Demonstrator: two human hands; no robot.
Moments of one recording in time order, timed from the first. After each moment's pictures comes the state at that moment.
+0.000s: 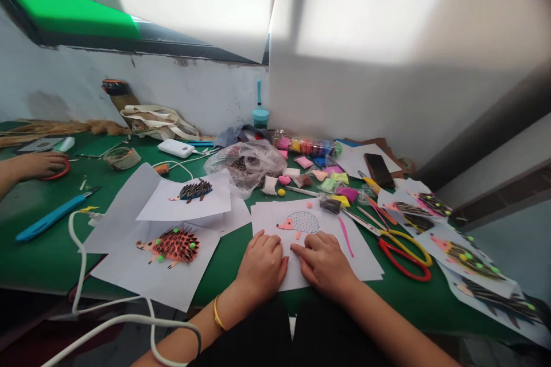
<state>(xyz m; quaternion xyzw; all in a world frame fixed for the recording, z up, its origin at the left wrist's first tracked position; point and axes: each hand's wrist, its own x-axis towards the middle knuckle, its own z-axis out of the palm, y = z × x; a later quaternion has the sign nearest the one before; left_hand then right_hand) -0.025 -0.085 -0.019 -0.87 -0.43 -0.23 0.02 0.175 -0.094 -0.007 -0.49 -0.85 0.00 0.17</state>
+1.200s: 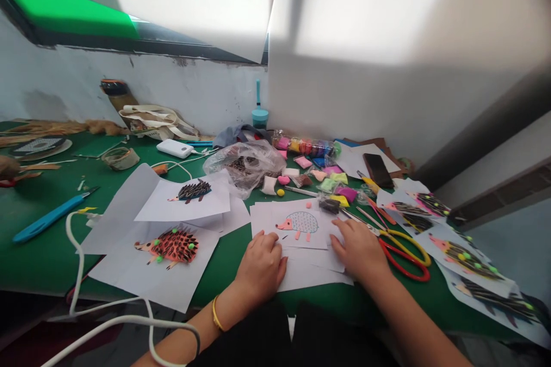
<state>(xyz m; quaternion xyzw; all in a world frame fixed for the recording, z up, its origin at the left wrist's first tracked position) -0.027 -0.084 -0.021 -0.87 -0.43 -0.24 0.04 0.239 -0.075 -0.007 -0.66 -0.74 -0.07 0.12</state>
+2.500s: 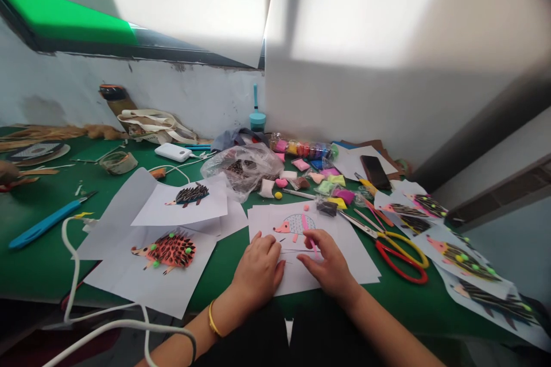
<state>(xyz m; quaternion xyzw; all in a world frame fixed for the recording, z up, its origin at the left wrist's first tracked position) -0.027 -0.083 -0.020 -0.87 -0.44 -0.23 0.00 0.182 -0.087 -0.015 -0.44 -0.73 0.20 0.48</state>
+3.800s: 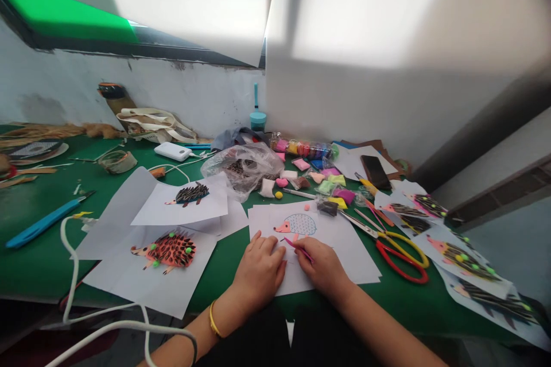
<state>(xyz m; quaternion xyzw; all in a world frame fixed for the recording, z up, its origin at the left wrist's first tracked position) -0.026 -0.083 -0.019 -0.87 -0.43 -0.23 0.01 0.172 -0.083 -0.026 -0.49 -0.79 0.13 0.34</state>
